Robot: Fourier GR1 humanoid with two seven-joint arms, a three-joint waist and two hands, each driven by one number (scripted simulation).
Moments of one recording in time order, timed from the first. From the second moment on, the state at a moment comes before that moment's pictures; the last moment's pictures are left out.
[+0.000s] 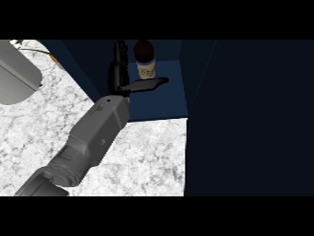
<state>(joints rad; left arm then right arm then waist) -1.05 0.00 -0.05 -0.18 0.57 0.32 -0.87 -0.13 -0.09 0.07 -2.39 -0.26 0.15 0.59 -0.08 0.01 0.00</state>
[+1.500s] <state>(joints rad) -0.36 0.01 -0.74 -1.25 0.68 0.81 -0.71 -0.06 -0.11 0.03 -2.41 -0.25 0.14 0.57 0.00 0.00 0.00</state>
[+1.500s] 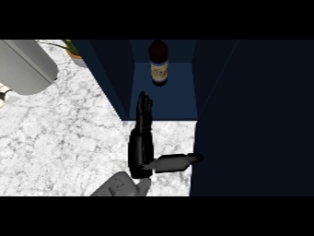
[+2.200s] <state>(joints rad) -0.04 0.17 -0.89 -1.72 0.51 0.94 -0.64 -0.03 -0.12 0.03 -2.41 -0.24 0.18 0.55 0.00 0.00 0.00</state>
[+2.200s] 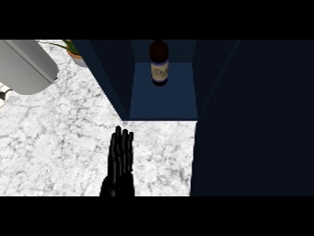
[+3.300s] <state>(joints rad) 0.26 0.58 -0.73 -2.08 0.59 0.68 -0.66 0.09 -0.10 0.20 -2.40 -0.31 0.29 0.66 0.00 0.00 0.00</state>
